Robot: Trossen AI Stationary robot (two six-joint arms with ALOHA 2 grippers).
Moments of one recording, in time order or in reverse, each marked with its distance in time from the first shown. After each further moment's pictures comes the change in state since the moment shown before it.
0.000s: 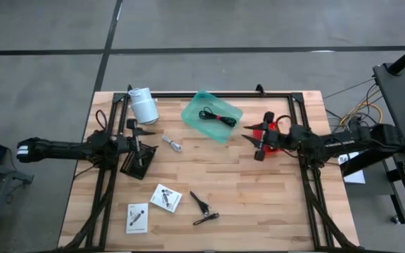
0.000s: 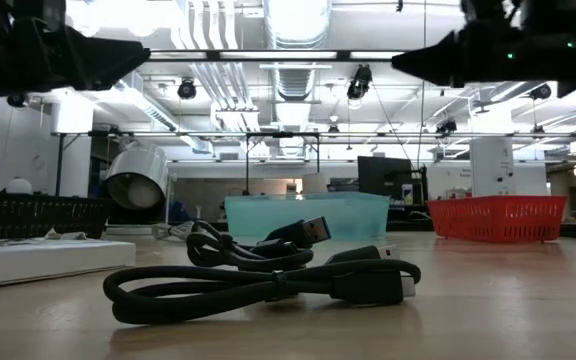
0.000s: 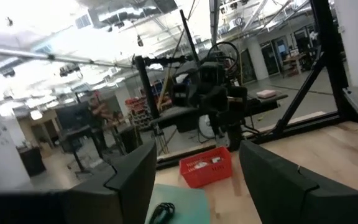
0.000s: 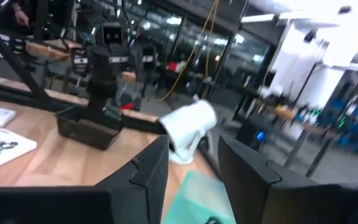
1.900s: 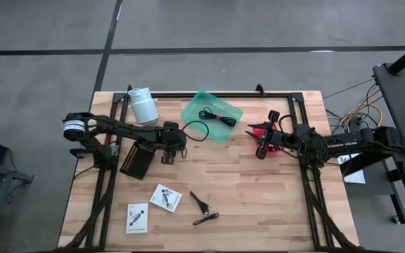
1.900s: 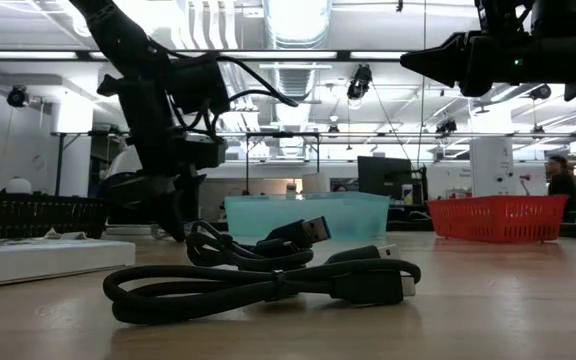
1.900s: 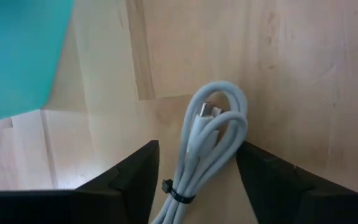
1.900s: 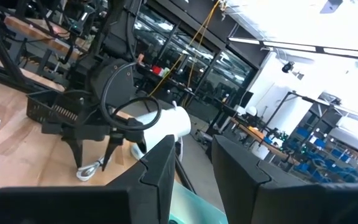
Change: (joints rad) left arm 0.091 1.189 0.788 -0.987 -0.245 0.009; right arm -0.028 -0.058 -0.034 0.016 0.001 -0.187
